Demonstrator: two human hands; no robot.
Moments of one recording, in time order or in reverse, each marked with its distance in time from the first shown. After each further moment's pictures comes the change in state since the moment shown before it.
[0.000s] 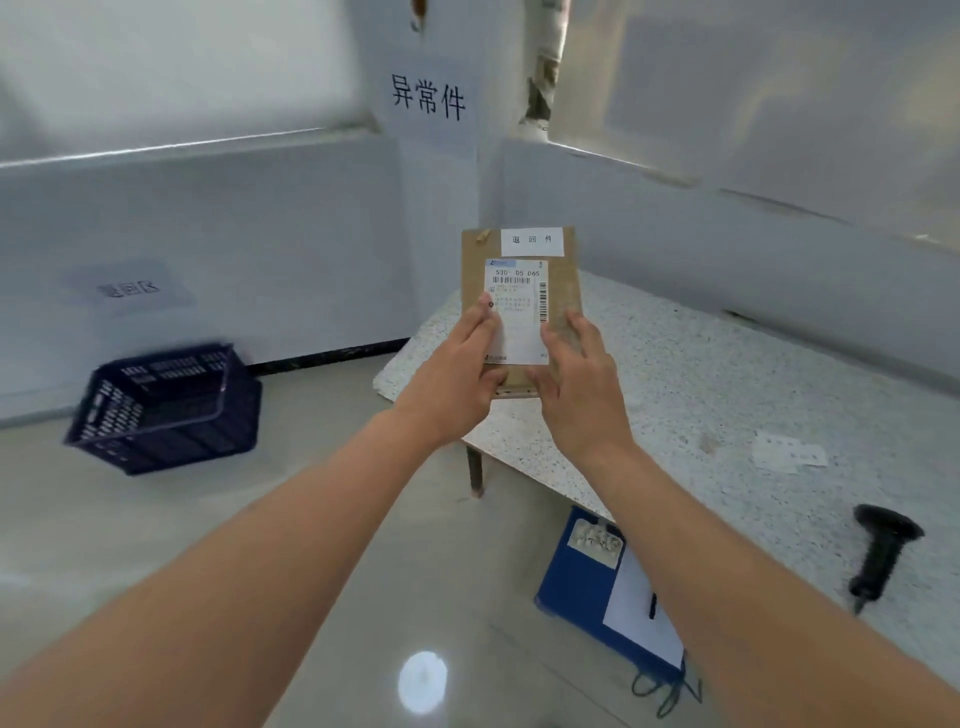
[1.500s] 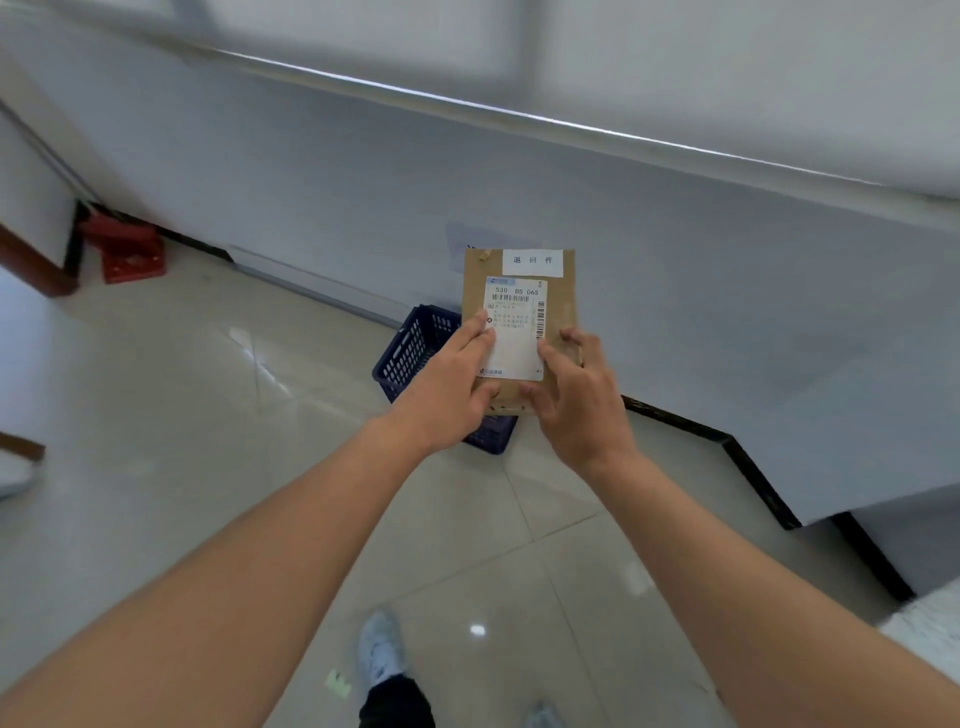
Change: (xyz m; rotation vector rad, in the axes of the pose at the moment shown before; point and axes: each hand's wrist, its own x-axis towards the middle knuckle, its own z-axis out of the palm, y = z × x) left_hand -0.082 -0.661 -0.361 -0.004 0.246 -0.614; right_hand 0.257 -0.561 0.501 0.074 -0.487 -0.504
